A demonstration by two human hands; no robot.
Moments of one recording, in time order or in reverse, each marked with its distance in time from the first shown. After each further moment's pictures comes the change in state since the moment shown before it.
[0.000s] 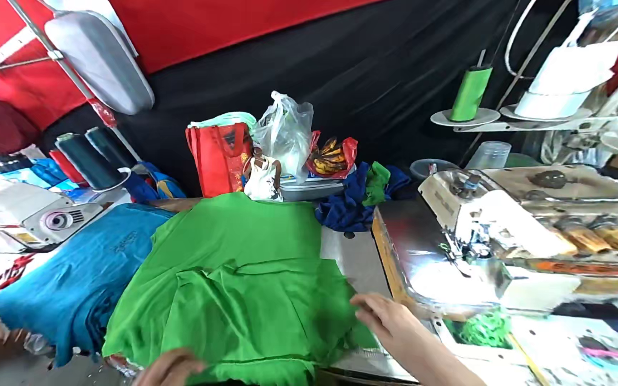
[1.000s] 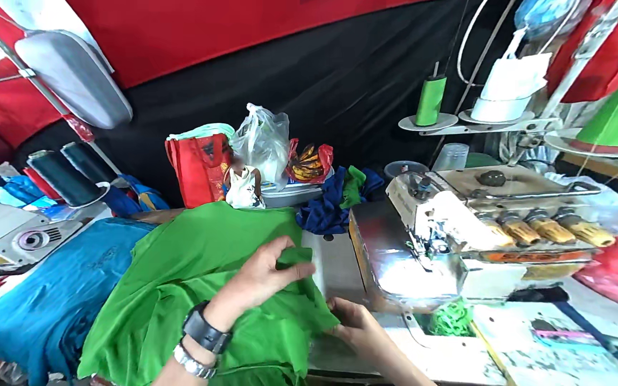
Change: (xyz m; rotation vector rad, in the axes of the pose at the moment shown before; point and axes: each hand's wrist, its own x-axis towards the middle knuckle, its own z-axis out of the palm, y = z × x) left_hand 0.195 0.096 0.033 -0.532 -0.139 0.291; right_hand 0.010 0.022 0.030 0.757 0.088 -0.010
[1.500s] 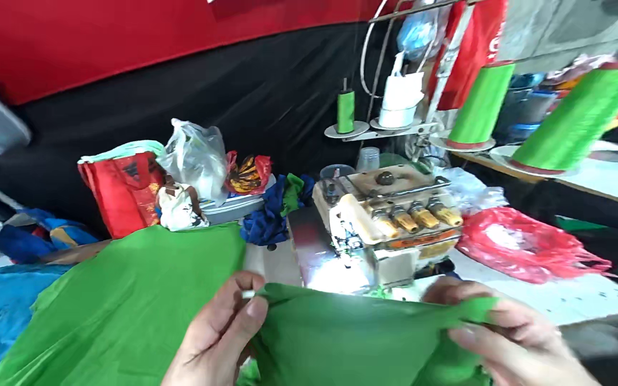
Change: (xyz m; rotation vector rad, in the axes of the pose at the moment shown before) left_hand -0.037 0.088 0.060 -0.521 0.109 0.210; right_hand -0.138 -0.084 -0.138 0.027 0.266 -0.508
